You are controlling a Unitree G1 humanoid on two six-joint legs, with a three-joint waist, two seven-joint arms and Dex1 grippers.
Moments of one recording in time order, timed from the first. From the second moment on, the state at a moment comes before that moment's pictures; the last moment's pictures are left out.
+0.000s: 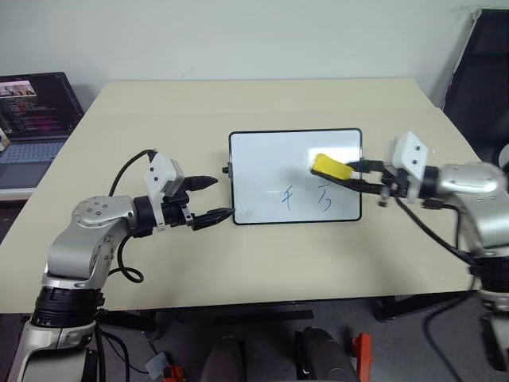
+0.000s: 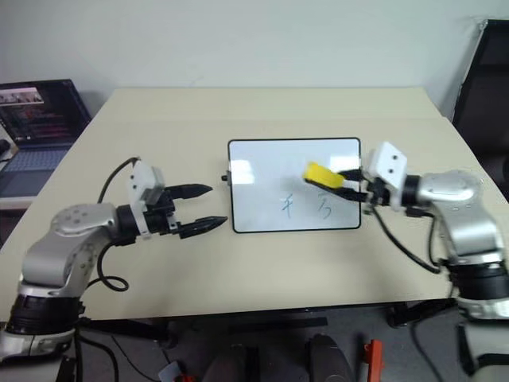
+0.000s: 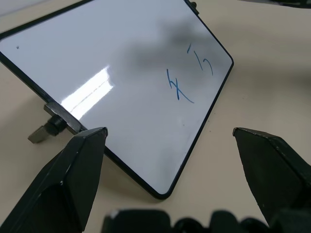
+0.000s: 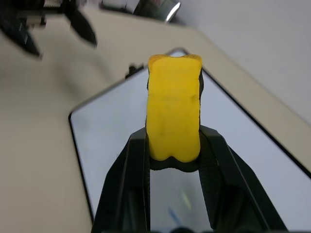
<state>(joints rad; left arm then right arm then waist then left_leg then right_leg) -0.38 0.73 0.06 -0.11 -0.46 0.47 -1.02 -0.60 -0.57 0.04 -0.05 0.25 0.23 0.95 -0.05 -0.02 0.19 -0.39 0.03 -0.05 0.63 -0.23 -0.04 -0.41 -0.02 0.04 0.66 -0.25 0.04</state>
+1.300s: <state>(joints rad) -0.37 0.72 0.04 -0.07 -0.43 0.47 -1.01 -0.63 -0.58 0.18 0.23 -0.05 0.11 0.76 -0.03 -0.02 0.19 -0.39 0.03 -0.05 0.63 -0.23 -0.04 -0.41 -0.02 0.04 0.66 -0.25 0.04</state>
